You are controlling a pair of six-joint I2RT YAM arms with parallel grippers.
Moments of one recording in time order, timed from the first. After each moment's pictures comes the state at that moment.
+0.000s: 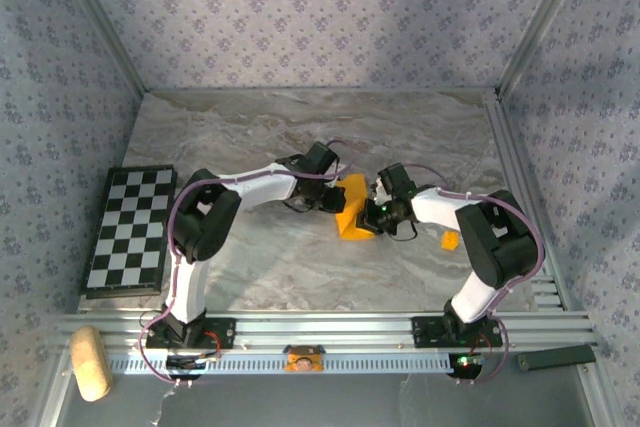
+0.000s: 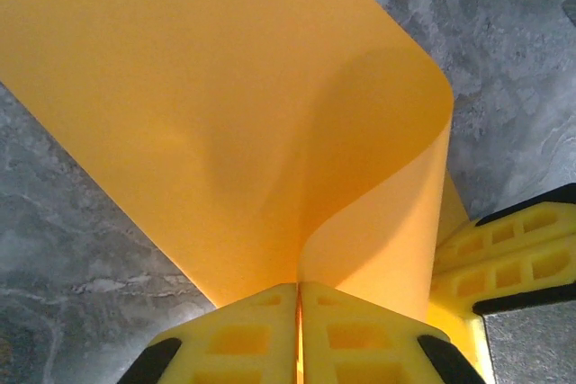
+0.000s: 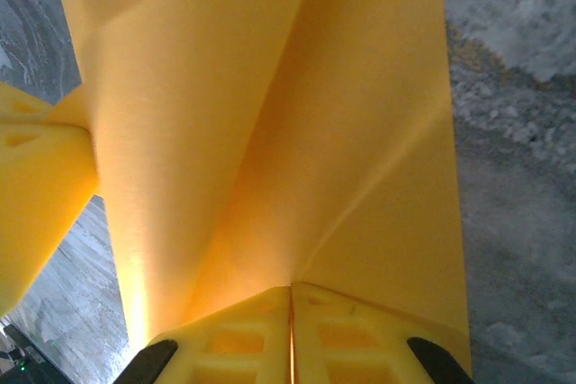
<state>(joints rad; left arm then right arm) -0.75 2.00 1.35 -0.44 0.34 -0.40 0.43 1.66 0.77 -0.26 -0.49 0.66</state>
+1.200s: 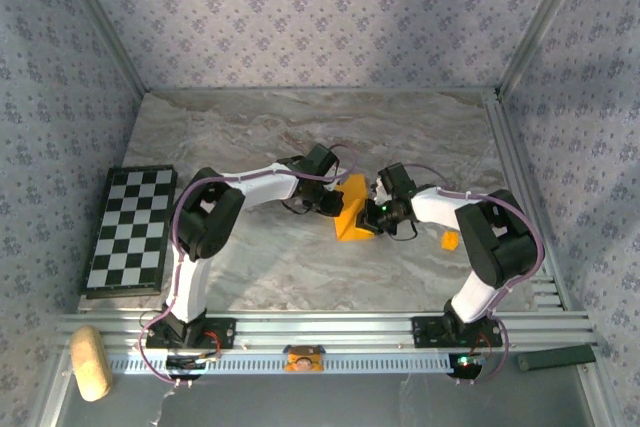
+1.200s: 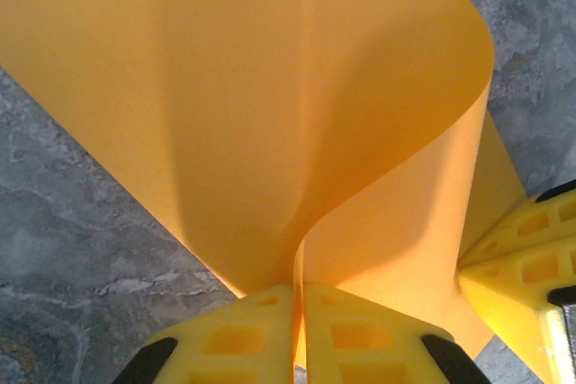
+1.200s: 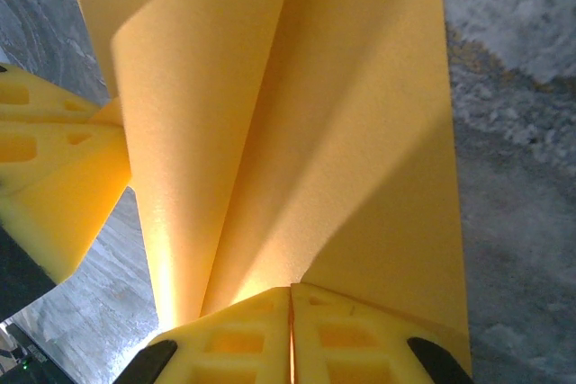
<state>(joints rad) -0.75 2.03 1.36 -0.48 0.32 -0.31 0.43 1.67 0.78 -0.27 -0.49 0.66</state>
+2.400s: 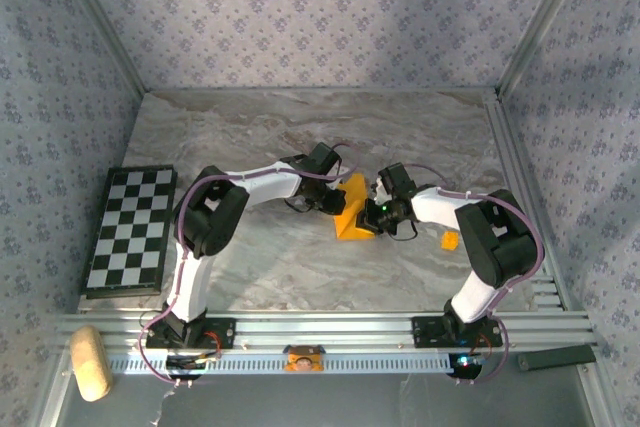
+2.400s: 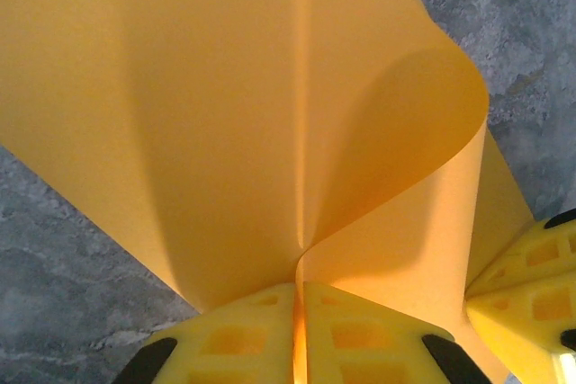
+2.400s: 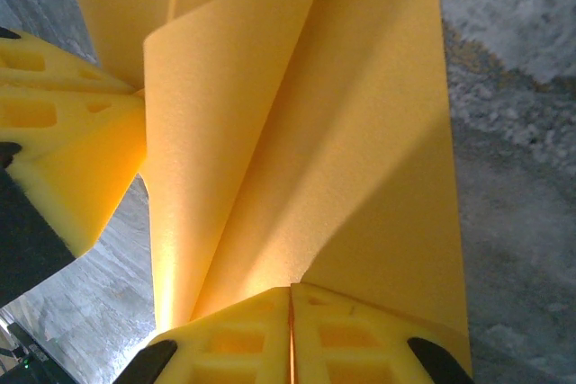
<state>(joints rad) -0.75 2.07 1.40 -0.47 0.32 -0.29 0.43 1.67 0.78 -0.27 -0.49 0.66</state>
